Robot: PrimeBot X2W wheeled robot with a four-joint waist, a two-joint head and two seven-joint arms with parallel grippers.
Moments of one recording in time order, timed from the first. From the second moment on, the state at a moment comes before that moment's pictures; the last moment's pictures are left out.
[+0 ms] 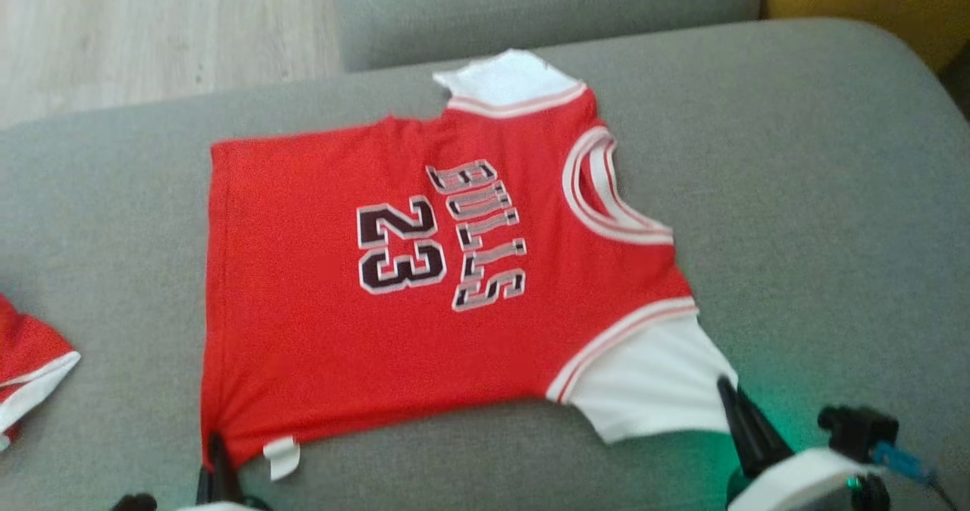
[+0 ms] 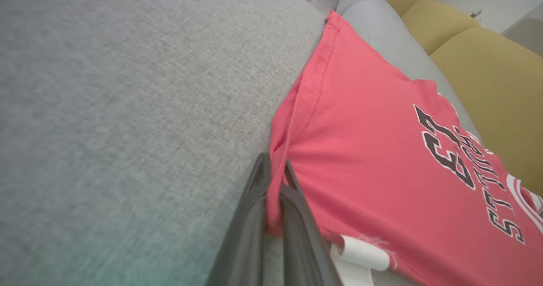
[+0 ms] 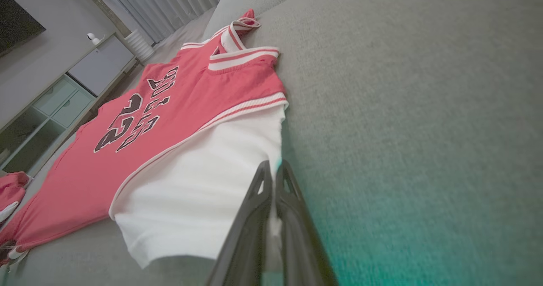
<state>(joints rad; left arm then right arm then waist) -0.07 0.03 0.03 0.73 -0.72 -0.13 -0.26 -0.04 -0.27 0.44 0.53 0.74 0.13 -0.25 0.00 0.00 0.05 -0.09</state>
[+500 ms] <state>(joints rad) -0.03 0.04 -0.03 0.67 -0.80 -0.13 -0.26 -0.04 -0.27 0.41 0.49 0.75 0.13 -0.25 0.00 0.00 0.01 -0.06</state>
